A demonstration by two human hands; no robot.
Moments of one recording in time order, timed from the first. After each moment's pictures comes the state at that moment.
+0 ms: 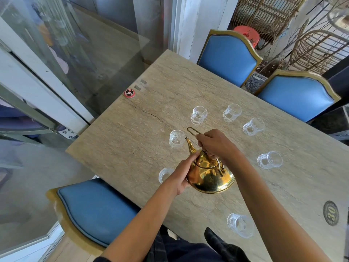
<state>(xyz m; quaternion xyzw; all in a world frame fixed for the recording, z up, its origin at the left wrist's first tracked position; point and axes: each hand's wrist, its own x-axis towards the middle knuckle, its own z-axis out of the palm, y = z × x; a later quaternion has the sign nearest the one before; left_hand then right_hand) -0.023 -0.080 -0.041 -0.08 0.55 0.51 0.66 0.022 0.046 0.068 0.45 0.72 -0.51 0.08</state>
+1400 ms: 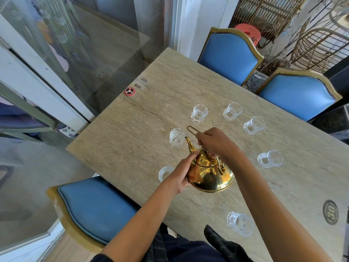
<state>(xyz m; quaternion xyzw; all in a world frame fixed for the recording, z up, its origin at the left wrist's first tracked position) -0.023 -0.081 -0.033 -0.08 0.56 0.51 0.65 0.020 0.048 0.066 0.45 0.73 -0.51 0.09</state>
